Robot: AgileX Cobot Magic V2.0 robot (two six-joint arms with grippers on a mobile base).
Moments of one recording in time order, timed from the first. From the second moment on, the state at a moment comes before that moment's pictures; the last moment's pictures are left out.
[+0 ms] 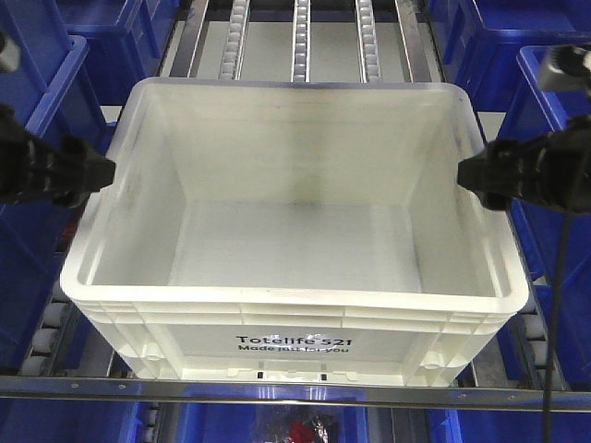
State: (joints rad) left arm -0.23 1.22 -1.12 -0.08 0.76 0.02; right arm 0.26 1.15 -1.01 0.02 0.64 0.12
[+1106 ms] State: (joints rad) left arm -0.23 1.65 -1.44 -0.08 0.96 -0.05; right arm 0.26 1.57 -1.34 -0.01 0.96 0.18
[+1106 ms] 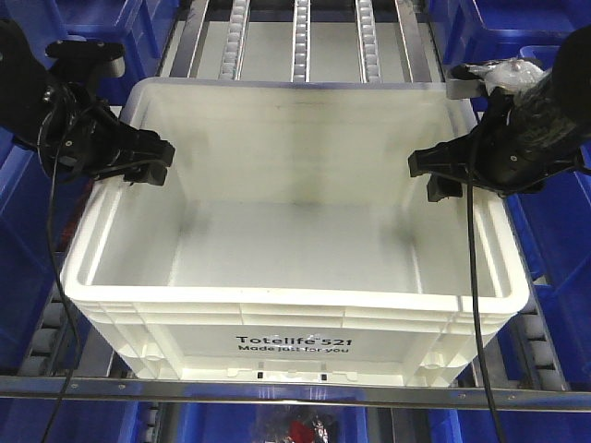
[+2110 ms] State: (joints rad) left arm -0.25 1.63 -1.51 -0.07 1.13 -0.21; right arm 0.26 1.57 -1.41 -0.06 1.11 0.25
